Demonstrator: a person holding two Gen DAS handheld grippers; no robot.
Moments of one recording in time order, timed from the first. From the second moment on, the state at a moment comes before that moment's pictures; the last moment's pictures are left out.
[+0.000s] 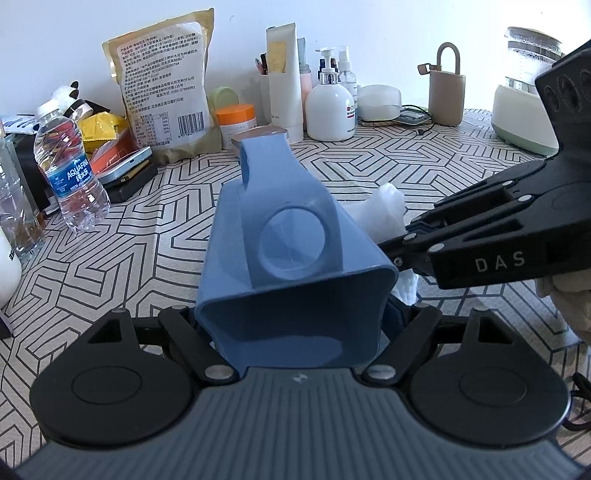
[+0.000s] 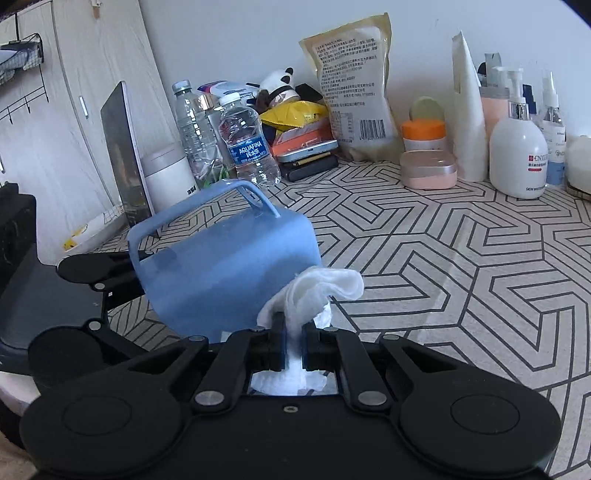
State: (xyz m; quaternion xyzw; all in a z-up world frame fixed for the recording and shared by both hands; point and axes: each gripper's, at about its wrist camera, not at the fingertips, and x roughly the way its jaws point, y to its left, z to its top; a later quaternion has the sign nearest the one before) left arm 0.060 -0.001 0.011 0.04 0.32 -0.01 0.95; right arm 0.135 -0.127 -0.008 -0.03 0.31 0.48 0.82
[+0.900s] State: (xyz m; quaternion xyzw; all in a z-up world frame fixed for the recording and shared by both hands) left arm 0.061 0.000 0.010 0.04 0.31 -0.01 0.95; right arm 0.132 -0.144 0.011 0.02 0.25 0.51 0.82
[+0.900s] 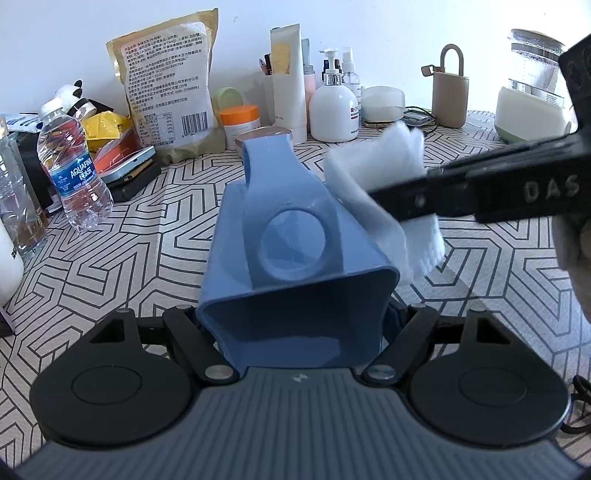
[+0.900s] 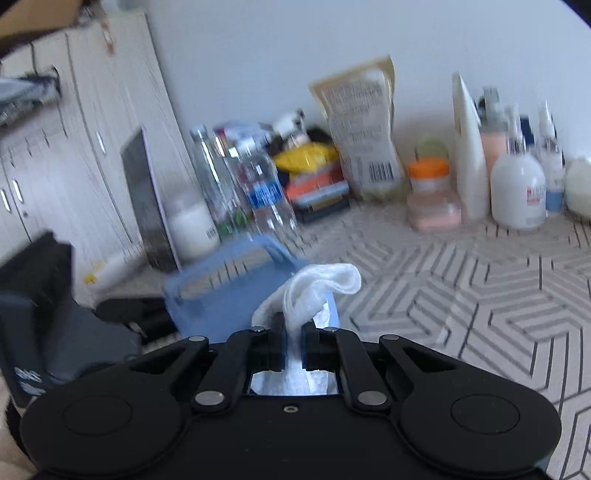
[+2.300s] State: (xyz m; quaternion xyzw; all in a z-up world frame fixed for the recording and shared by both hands) left arm 0.061 0.002 0.009 0.04 0.31 -0.01 0.95; right arm 0.124 -0.122 0.022 -0.01 0.20 0.54 0.82
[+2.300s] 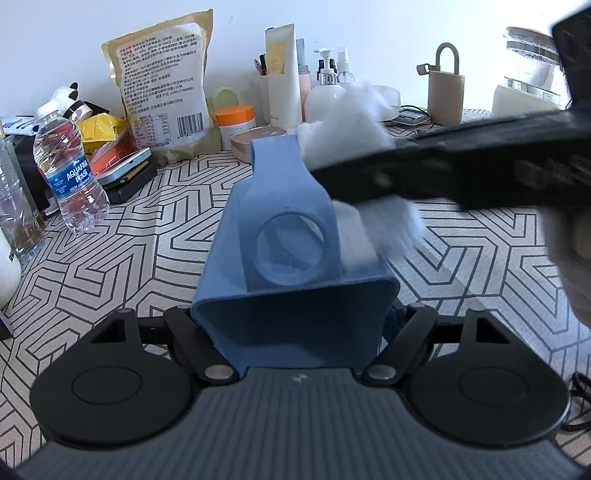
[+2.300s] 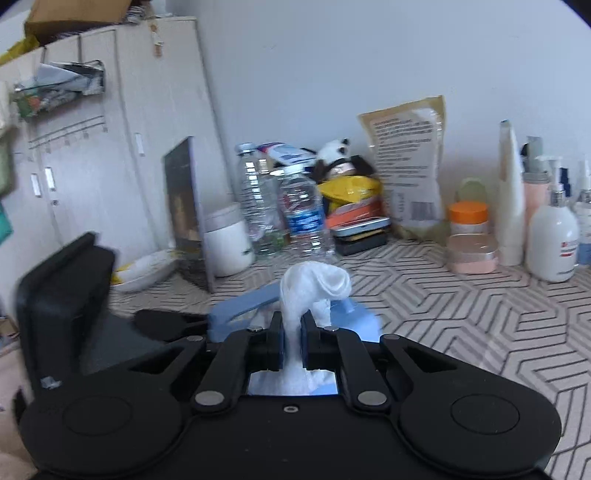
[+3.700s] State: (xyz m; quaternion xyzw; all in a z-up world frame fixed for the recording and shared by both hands) left arm 0.062 0.006 0.009 0.03 0.32 -0.02 0.95; right arm 0.129 -0.144 0.015 0.05 0.22 0.55 0.80
